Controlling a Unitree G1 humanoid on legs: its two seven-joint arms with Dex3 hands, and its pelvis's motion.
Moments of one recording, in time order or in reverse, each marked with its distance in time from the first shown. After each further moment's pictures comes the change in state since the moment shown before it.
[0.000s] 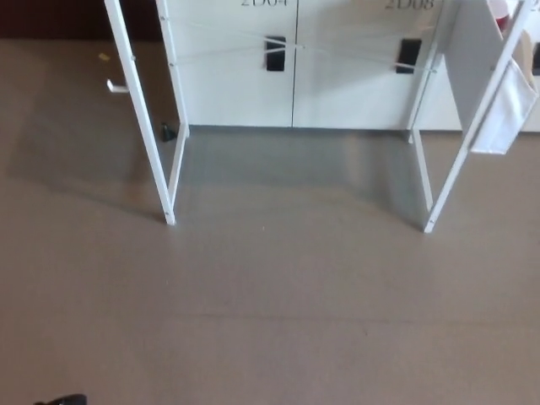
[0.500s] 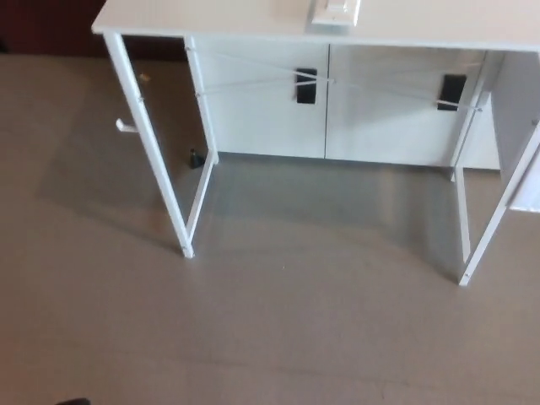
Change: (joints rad) left_arm 0.000 0.003 0.000 0.004 -0.021 0.014 -0.026; right_arm -0.008 -0.035 0.018 0.037 -0.036 -0.037 -0.019
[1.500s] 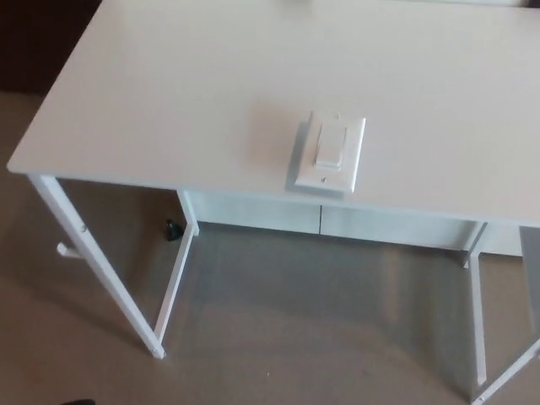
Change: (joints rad) left_arm -0.005 0.025 -0.027 -0.006 0.005 0.008 -0.009; right_arm -0.001 -0.006 0.025 0.028 -0.018 -0.042 -0.004
